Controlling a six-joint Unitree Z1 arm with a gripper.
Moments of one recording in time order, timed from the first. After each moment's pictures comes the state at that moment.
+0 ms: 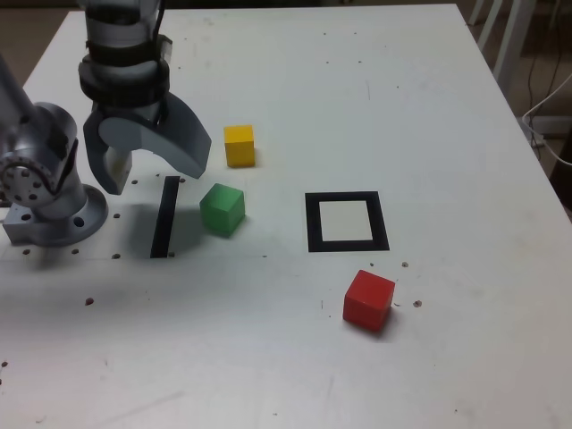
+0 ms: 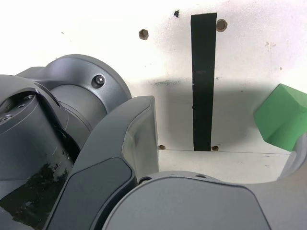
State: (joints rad) arm 0.03 1.39 -0.77 1.12 0.01 0.06
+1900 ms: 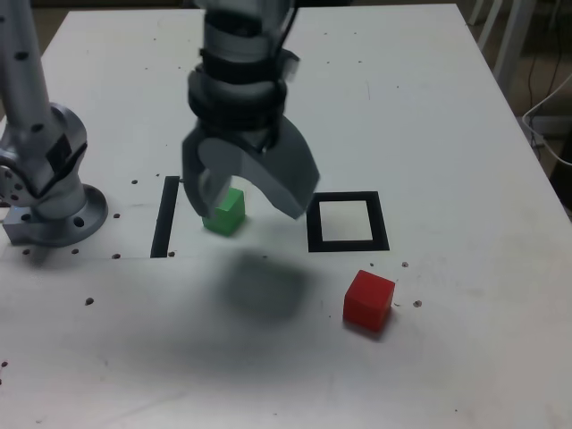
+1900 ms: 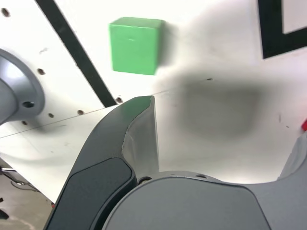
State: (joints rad) arm -0.29 1.77 -1.26 1.23 -0.01 0.03
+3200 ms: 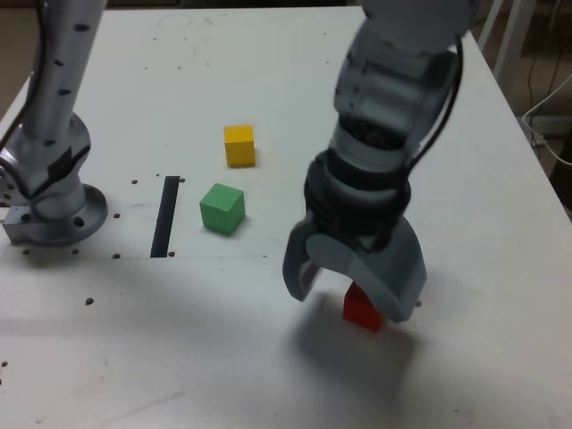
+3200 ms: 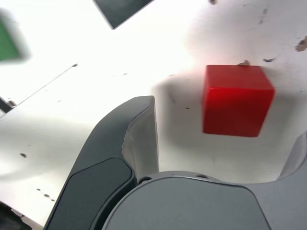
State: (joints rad) arm -0.42 2.15 -1.68 1.28 -0.02 0.06
